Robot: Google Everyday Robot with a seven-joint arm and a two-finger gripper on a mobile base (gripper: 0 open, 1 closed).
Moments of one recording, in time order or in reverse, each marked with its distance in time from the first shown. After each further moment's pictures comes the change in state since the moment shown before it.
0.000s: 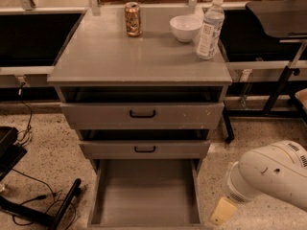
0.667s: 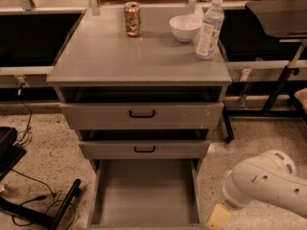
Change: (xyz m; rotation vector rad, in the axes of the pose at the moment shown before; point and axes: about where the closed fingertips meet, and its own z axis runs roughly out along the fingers) arm 0.011 0.009 0.046 -0.040 0.009 0.016
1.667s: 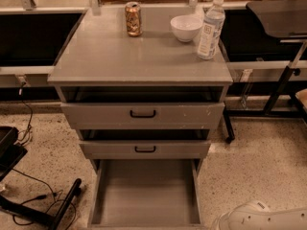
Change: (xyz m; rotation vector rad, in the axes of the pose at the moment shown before) arm 0.073 0.066 0.212 -0.185 -0.058 0.122
